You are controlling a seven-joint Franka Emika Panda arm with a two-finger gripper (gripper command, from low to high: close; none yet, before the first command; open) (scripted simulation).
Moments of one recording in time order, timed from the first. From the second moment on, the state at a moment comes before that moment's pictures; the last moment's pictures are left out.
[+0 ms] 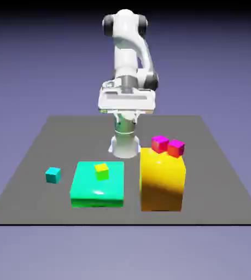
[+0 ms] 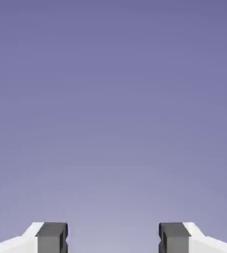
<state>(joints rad) -0.02 -0.53 -0.02 -2.80 0.02 3.01 0.78</state>
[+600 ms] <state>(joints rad) -0.56 0.13 -0.29 -2.58 0.30 2.66 1.34</state>
